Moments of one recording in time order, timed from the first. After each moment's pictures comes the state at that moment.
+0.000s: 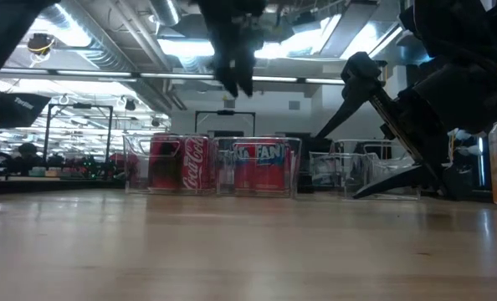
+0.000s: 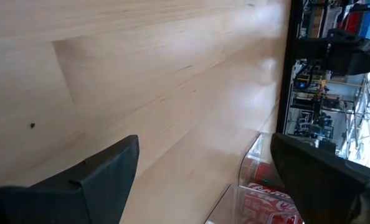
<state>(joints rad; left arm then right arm) 0.38 1.93 1.97 -1.08 -0.30 0.02 0.33 1.58 0.47 0.51 0.35 -1.30</state>
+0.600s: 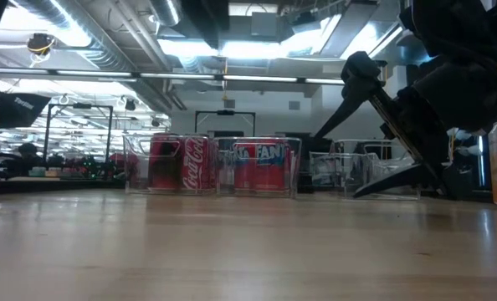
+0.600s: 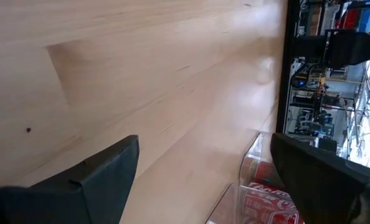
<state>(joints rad) -0.10 1.84 1.97 -1.39 -0.30 -0.36 0.33 1.58 0.47 0.52 0.35 -1.29</state>
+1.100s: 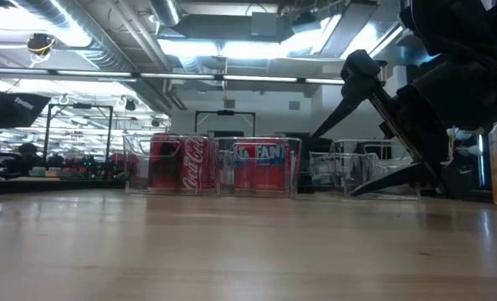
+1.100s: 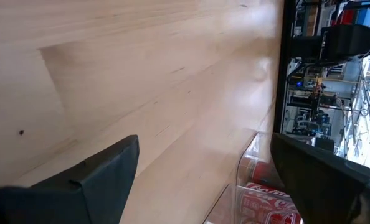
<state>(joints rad) -0.48 1.84 1.97 -1.44 -0.30 -0.91 0.33 1.58 0.48 0.53 0.35 -1.29</state>
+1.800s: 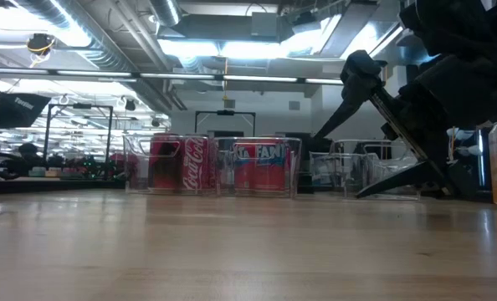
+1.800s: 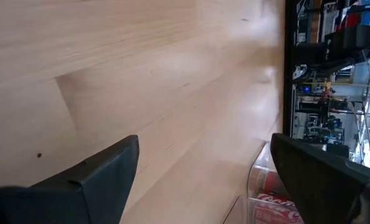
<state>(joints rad) -0.87 1.84 1.97 -1.57 -0.19 -1.83 0.33 1.58 0.48 0.53 0.29 -1.24</state>
